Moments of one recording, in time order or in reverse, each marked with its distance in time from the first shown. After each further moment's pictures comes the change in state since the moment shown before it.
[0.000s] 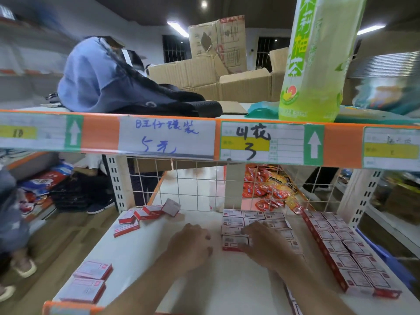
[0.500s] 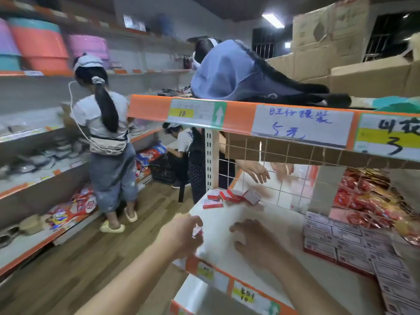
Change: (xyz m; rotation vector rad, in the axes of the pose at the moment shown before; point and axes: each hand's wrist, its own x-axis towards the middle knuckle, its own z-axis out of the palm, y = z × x) left_hand -0.158 -0.109 -0.061 -0.048 0.147 -0.489; right_hand 0.017 -0.174 0.044 0.130 -0.164 -0.462
